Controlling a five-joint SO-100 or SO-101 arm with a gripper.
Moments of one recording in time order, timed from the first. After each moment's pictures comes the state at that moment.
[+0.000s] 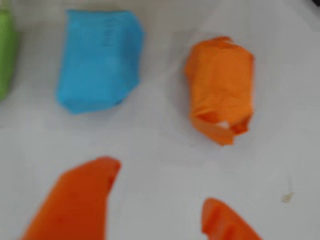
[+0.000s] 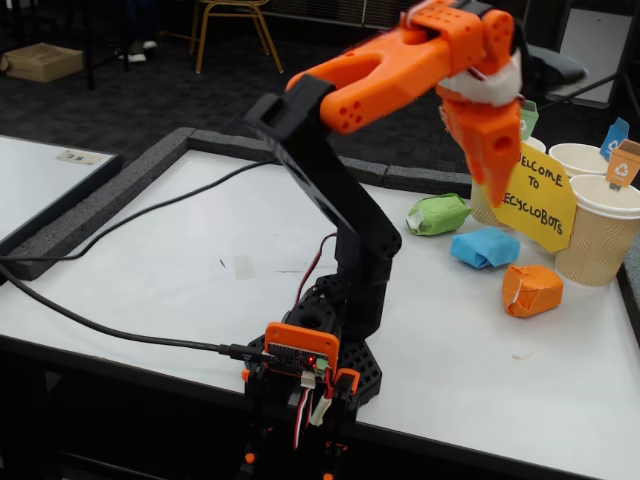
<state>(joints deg) 41.6 126.7 112.8 86.4 -68.6</state>
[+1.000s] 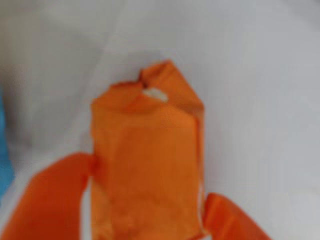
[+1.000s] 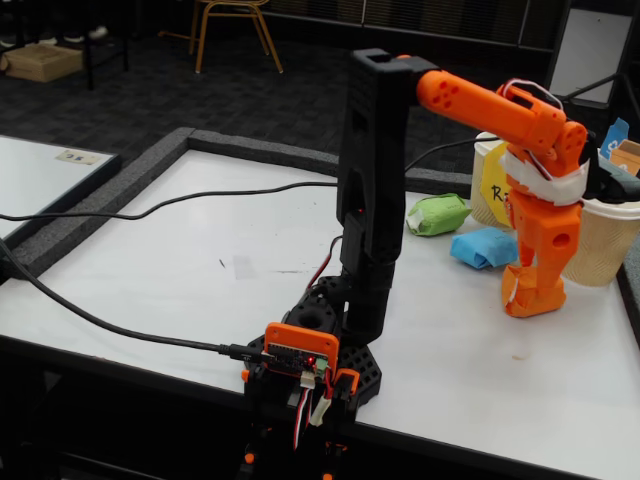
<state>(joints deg) 50.7 91.8 111.6 61.1 -72.7</state>
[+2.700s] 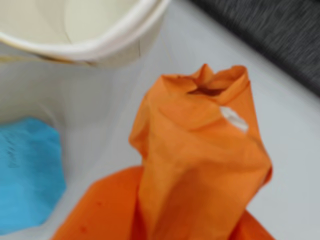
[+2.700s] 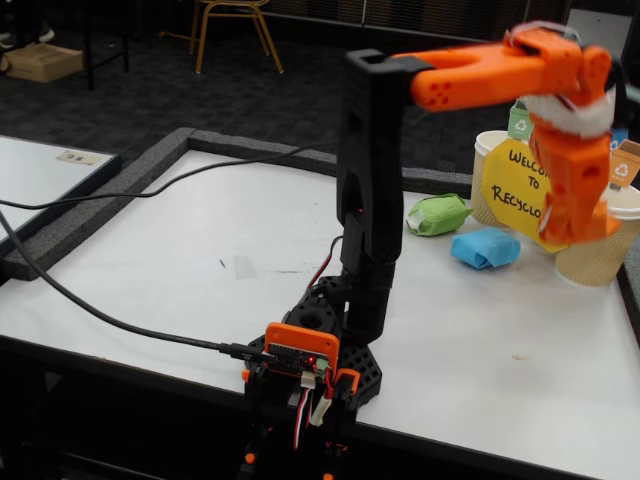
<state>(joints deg) 50.7 99.1 90.4 80.3 -72.7</state>
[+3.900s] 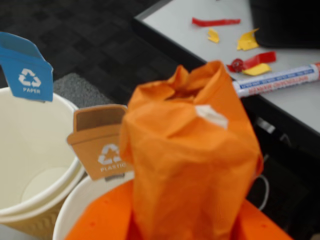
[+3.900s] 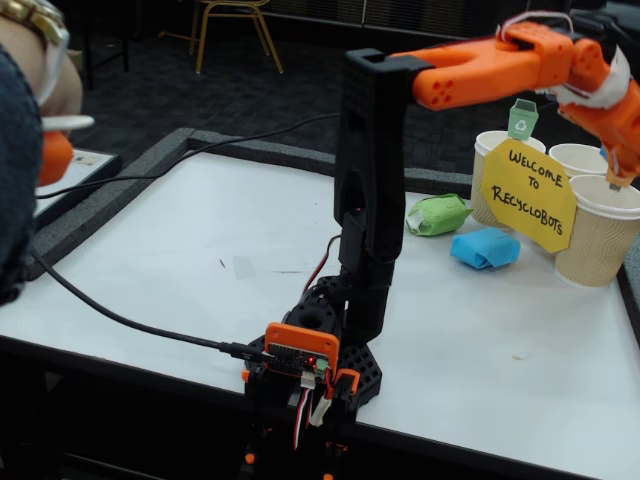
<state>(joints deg) 46.8 92.4 88.2 44.3 -85.7</state>
